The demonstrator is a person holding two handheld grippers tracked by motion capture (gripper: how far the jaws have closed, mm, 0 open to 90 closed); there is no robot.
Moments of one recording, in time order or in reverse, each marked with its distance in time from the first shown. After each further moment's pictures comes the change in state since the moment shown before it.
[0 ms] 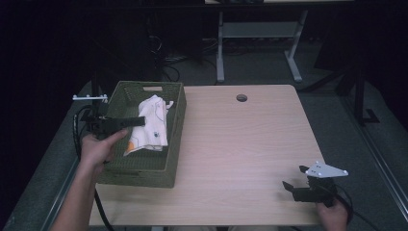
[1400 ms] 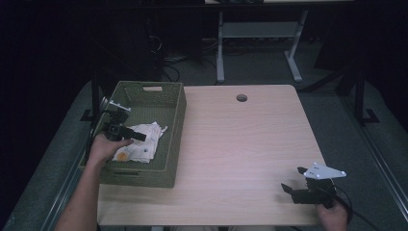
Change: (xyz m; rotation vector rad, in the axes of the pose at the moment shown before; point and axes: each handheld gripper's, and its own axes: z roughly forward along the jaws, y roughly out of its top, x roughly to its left) left arm 0.074 -0.016 0.069 0.448 0.260 0.074; right arm 0.005 0.001 0.000 0.009 0.020 -0.031
